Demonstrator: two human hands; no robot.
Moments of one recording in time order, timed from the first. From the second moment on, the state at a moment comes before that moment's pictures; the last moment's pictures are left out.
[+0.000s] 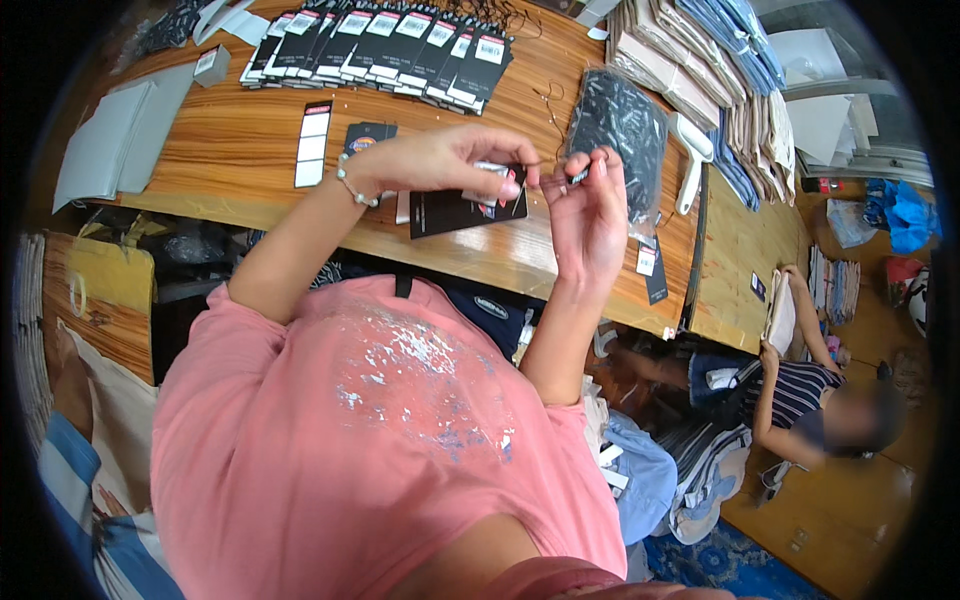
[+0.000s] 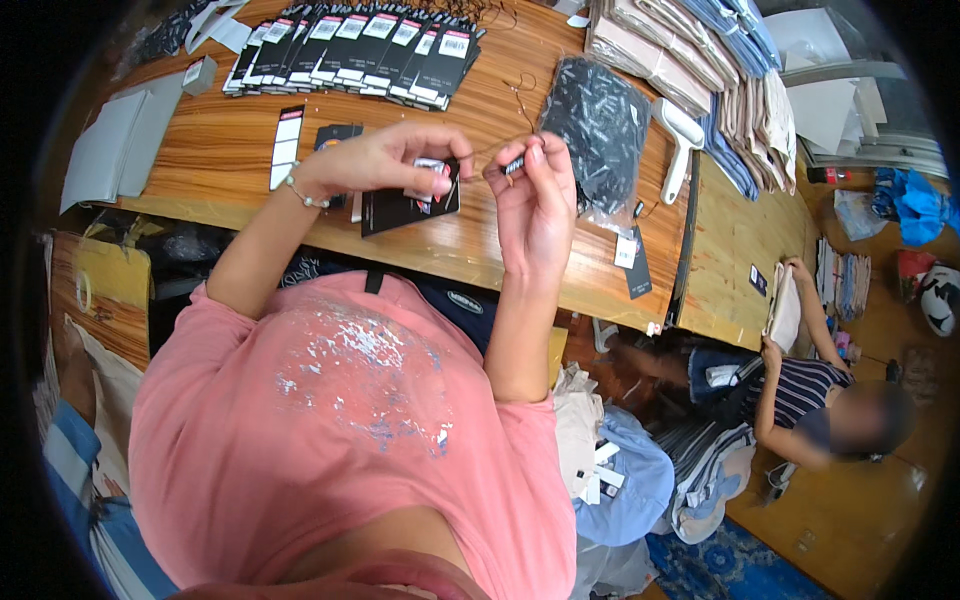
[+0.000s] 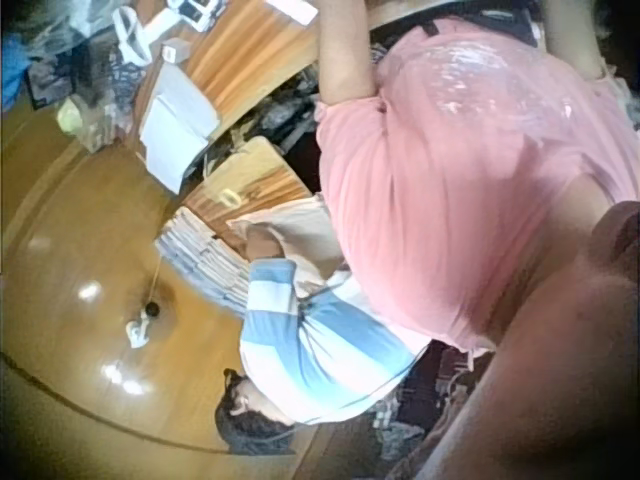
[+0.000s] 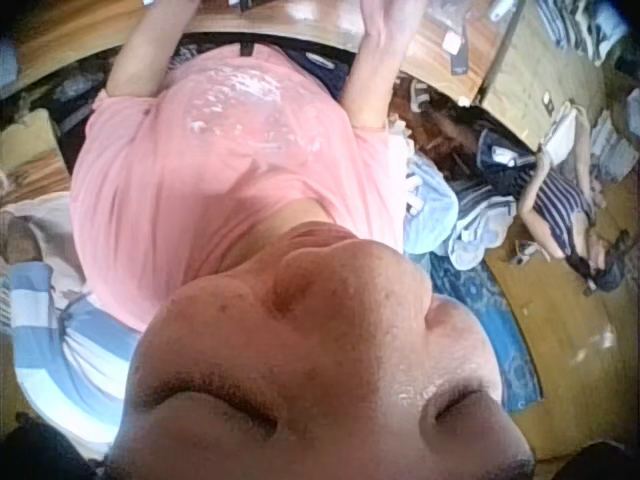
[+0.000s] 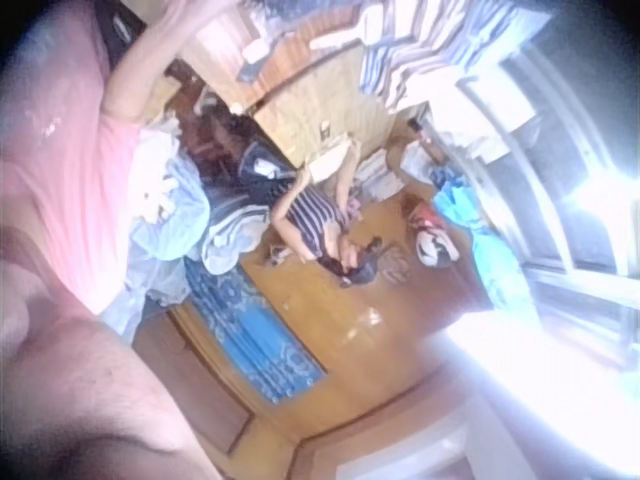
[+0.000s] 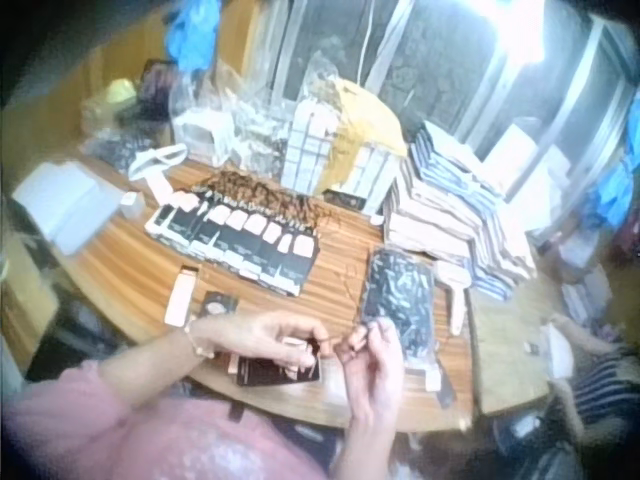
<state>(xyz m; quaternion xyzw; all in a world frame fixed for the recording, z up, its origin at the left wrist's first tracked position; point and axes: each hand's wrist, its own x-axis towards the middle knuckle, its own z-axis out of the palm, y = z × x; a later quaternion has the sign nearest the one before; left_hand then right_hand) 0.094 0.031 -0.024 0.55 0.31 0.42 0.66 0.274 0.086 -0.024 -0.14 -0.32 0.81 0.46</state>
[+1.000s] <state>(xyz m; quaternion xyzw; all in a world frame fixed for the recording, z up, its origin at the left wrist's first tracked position) 0.048 -0.014 -0.072 0.54 0.02 0.47 0.70 0.214 0.164 0.008 0.04 -0.33 0.92 0.23</state>
